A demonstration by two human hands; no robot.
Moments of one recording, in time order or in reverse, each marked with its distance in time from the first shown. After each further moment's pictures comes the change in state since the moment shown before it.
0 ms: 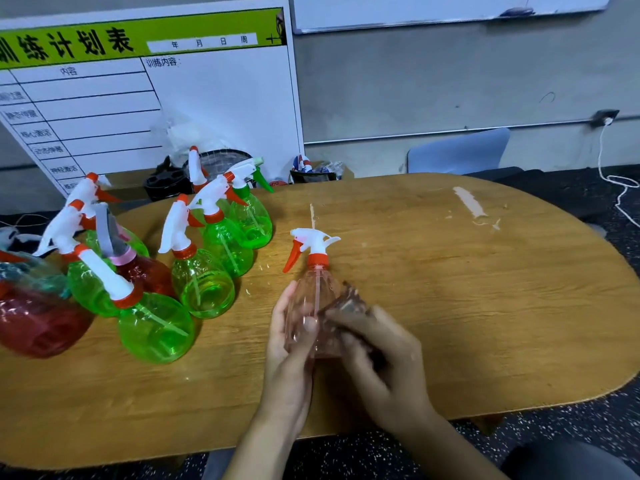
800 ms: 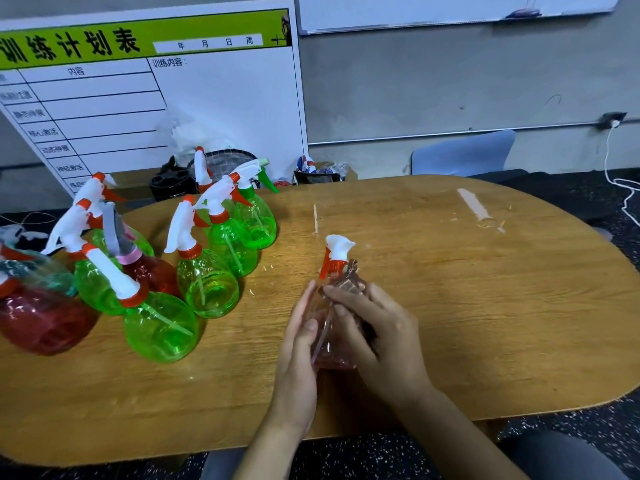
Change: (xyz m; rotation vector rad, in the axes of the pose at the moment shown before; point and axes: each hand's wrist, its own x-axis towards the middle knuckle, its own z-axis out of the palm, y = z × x) left_hand 0.002 -0.008 0.002 0.063 -0.113 0.043; right_hand 0.024 0.012 0.007 -0.227 -0.005 0.025
